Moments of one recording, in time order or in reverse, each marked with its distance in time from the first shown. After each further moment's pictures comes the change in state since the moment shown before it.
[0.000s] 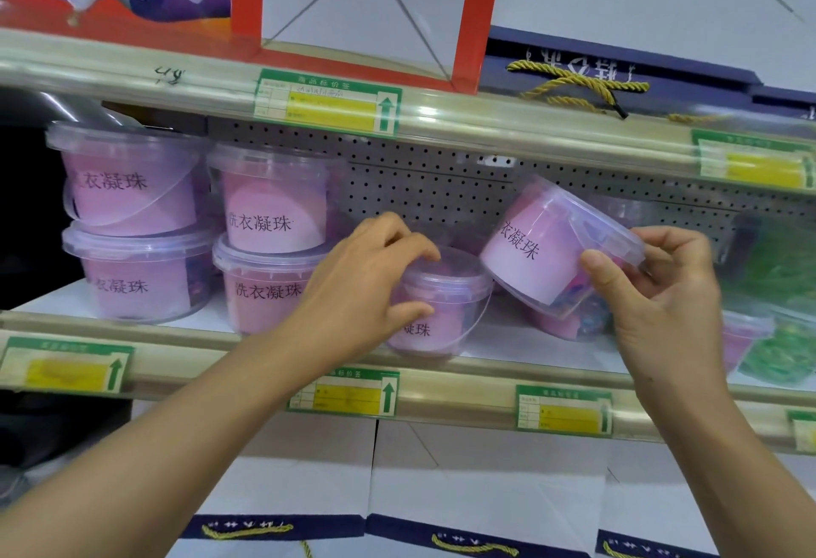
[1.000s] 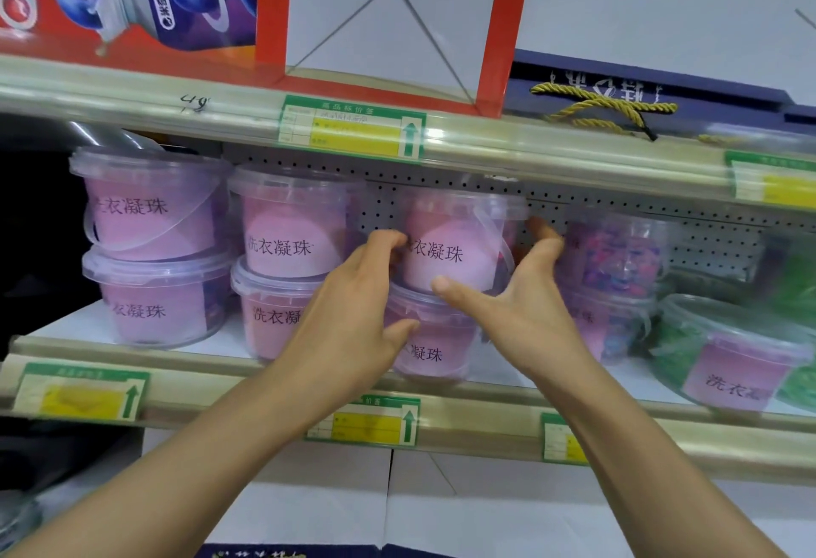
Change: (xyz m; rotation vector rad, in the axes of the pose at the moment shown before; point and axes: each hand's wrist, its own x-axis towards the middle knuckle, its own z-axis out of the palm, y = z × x) left_hand -0.011 -0.011 -0.005 -0.179 0.076 -0.210; right_hand 0.000 -0.004 0.088 -0.249 -0.375 0.199
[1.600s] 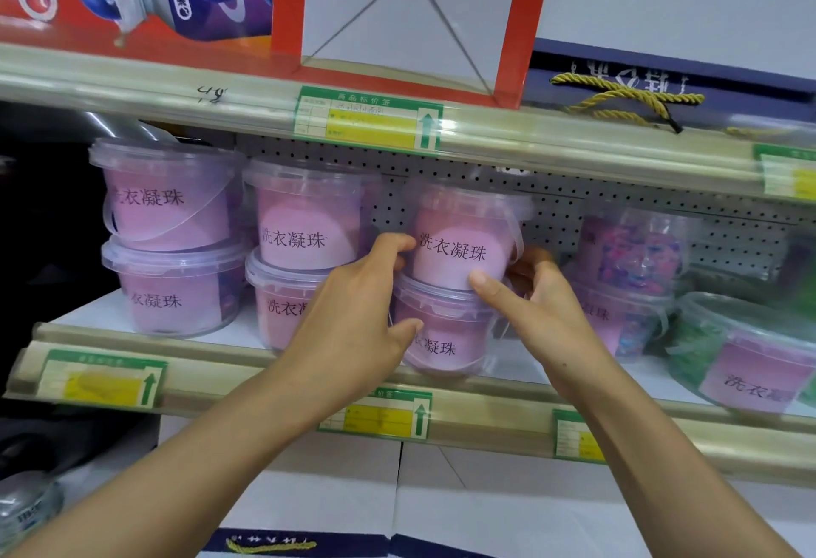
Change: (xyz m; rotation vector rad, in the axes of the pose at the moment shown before) left_hand -0.007 -0.002 -0.005 0.011 -0.034 -0.063; right_hand 0.008 0.026 -0.001 0.201 -0.069 0.052
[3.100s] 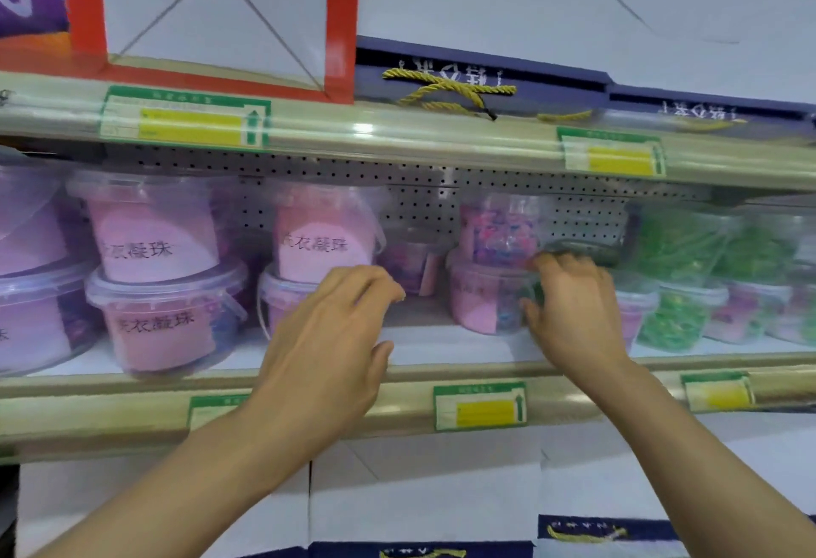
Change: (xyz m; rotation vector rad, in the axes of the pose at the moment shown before) left_hand -0.008 0.055 0.050 0.217 0.078 0.439; right_hand -0.023 0.033 -0.126 -1.319 0.331 -0.110
